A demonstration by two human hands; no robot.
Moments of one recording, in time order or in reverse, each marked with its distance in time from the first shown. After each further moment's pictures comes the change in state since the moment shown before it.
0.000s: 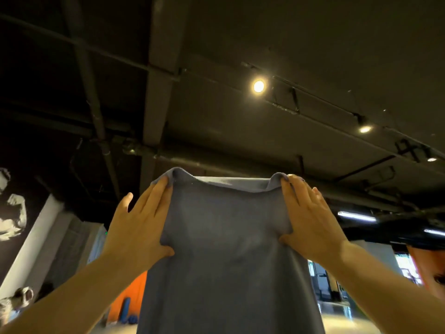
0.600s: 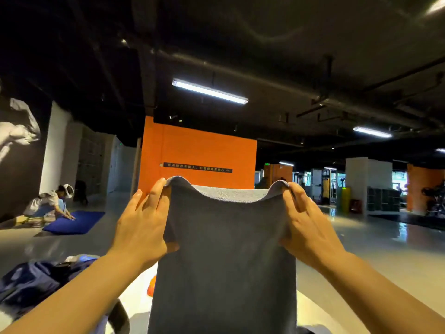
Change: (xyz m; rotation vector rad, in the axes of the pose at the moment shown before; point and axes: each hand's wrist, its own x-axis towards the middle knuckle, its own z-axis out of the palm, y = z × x) left_hand -0.206 0.050 0.168 -0.184 -0.565 -0.148; right_hand -0.175 -0.052 0.218 0.207 -0.455 0.019
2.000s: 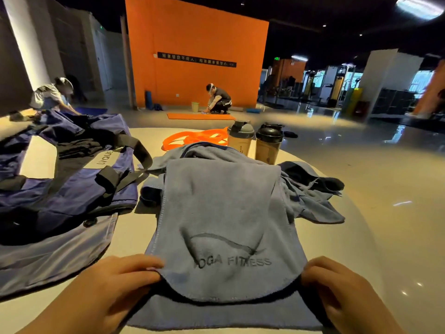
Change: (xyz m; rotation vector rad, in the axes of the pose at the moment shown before) left_hand -0.336 0.030 -0.067 -0.697 -0.500 0.275; right_hand -0.360 -0.052 -0.036 0.557 -0.533 0.069
